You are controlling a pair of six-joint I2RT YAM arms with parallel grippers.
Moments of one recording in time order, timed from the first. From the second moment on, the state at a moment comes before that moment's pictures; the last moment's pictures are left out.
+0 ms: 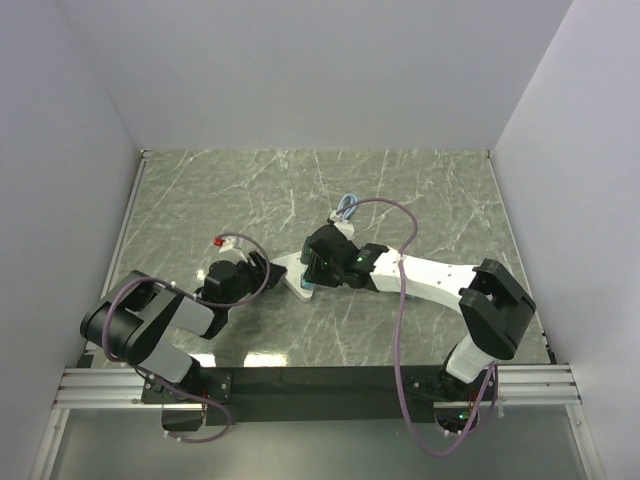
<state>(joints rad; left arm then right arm) -0.47 1.51 0.18 1.01 0.09 -0.76 0.92 1.61 1.04 -0.33 0.17 0.98</state>
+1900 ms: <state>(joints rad) -0.50 1.73 0.31 1.14 0.07 -0.78 0.97 1.26 0.87 -0.47 0.41 1.06</state>
